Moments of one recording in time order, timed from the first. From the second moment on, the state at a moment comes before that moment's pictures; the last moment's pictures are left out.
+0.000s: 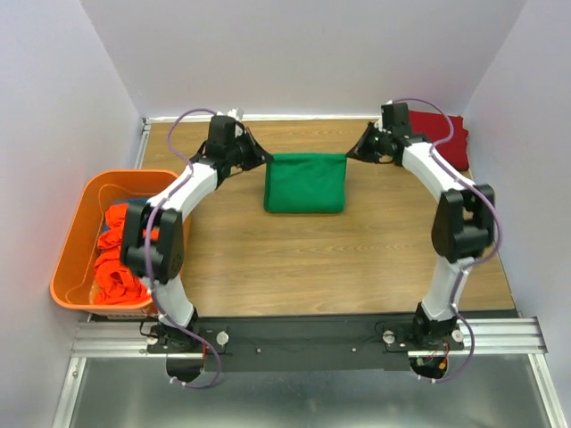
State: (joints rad) left arm -0.27 1.71 1.27 -0.09 0.36 -0.73; right arm 0.20 1.89 1.54 -0.39 -0.26 0.64
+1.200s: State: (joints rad) left arm -0.26 2.11 1.22 0.27 0.35 -0.90; right arm 0.16 2.21 1.45 -0.04 -0.43 0.77
